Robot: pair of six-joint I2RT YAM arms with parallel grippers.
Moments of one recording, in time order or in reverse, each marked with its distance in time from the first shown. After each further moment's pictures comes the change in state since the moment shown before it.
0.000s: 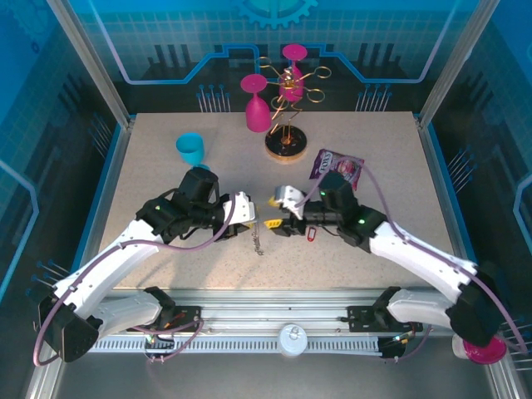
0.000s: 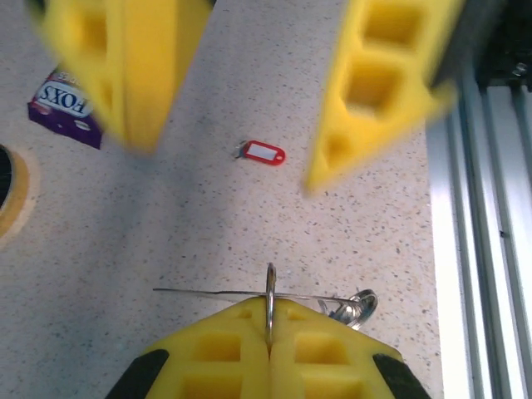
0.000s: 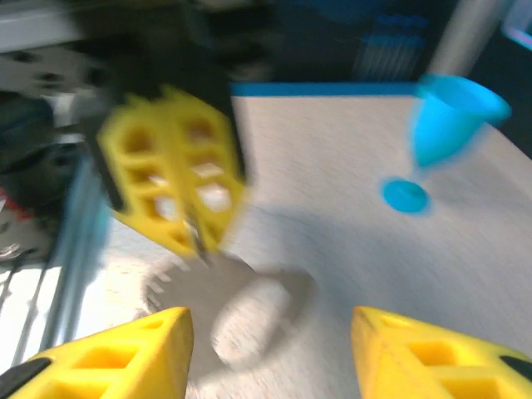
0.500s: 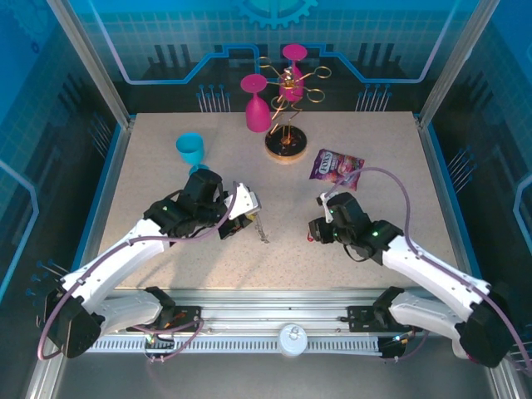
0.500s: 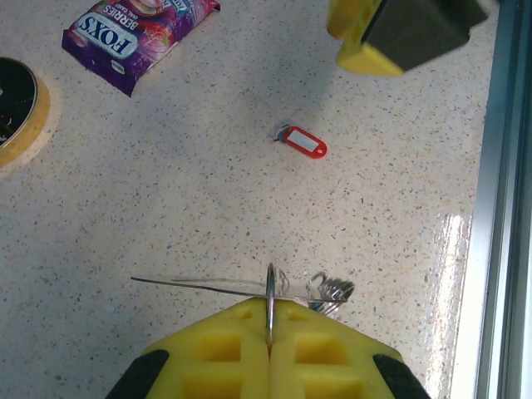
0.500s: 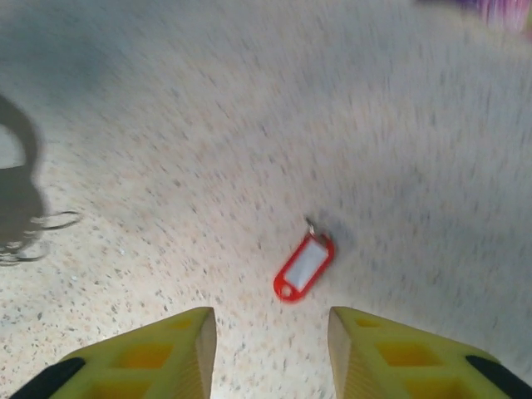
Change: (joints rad) left arm -0.002 0.029 -0.060 0.114 -0.089 -0.248; right arm -0.036 -0.044 -0.105 -0.441 0.555 0.695
